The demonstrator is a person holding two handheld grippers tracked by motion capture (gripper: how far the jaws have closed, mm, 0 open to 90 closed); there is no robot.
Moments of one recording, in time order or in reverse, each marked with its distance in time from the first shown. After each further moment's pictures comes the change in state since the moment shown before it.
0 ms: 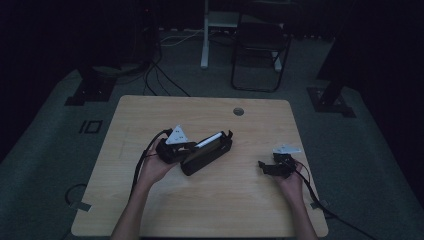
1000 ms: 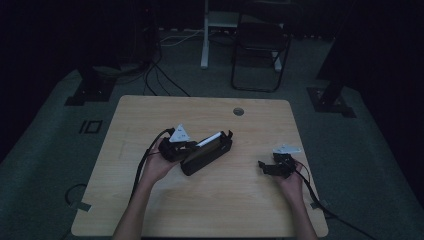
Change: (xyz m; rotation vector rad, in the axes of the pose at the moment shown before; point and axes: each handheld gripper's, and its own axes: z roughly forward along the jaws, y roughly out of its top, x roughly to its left) left arm 0.007 -0.004 0.017 0.033 0.013 -0.021; right arm 0.000 0.000 0.000 -0.001 0.003 -0.003
